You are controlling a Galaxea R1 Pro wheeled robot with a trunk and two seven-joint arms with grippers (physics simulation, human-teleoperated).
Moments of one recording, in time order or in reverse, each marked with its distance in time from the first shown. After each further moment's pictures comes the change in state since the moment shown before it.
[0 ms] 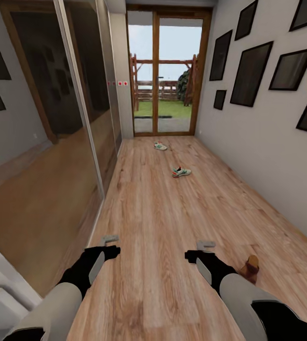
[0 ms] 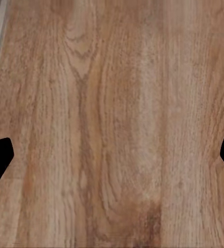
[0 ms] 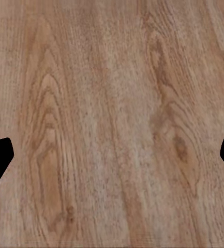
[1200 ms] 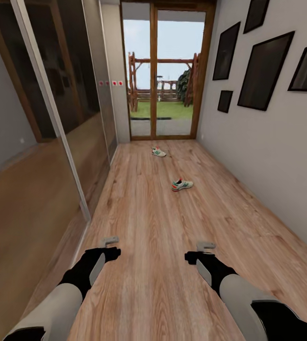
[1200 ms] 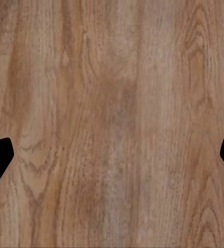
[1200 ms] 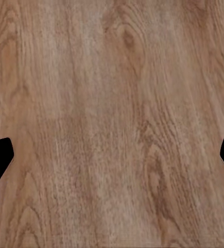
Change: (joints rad) left arm 0.000 -0.002 -0.003 0.023 0.000 -0.012 0.000; right arm 0.001 0.000 0.002 0.017 0.000 -0.012 0.000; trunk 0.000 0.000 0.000
